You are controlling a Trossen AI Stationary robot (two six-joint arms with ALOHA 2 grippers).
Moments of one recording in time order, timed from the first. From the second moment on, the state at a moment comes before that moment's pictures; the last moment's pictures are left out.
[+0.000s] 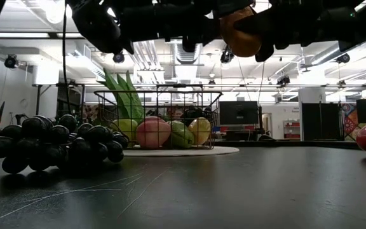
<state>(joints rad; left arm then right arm) -0.07 1.86 1.01 1.09 -0.13 0.08 0.06 1.19 0.42 0.72 -0.01 -0.04</state>
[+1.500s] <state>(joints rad) 0.13 1.56 1.01 -0.09 -0.87 -0.10 0.06 1.07 0.48 0.47 0.03 0.05</state>
